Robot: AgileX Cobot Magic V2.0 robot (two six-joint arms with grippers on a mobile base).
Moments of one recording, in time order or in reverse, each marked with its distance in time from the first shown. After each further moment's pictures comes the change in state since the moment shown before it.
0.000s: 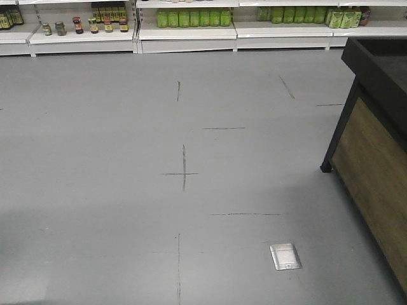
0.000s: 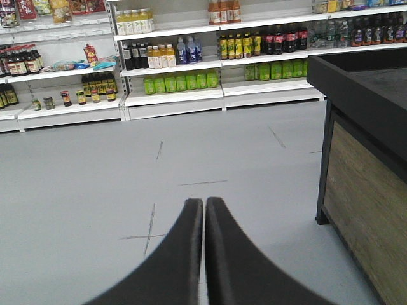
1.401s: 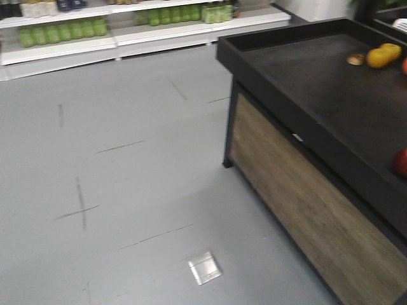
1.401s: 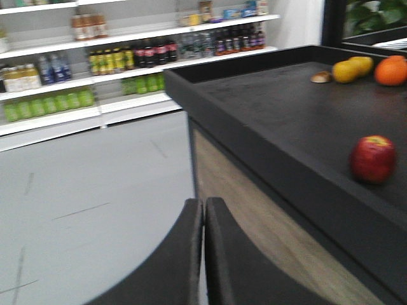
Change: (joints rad) left arm 0.000 0.000 0.000 0.000 0.000 0.000; right arm 0.000 0.000 0.000 0.000 0.001 0.000
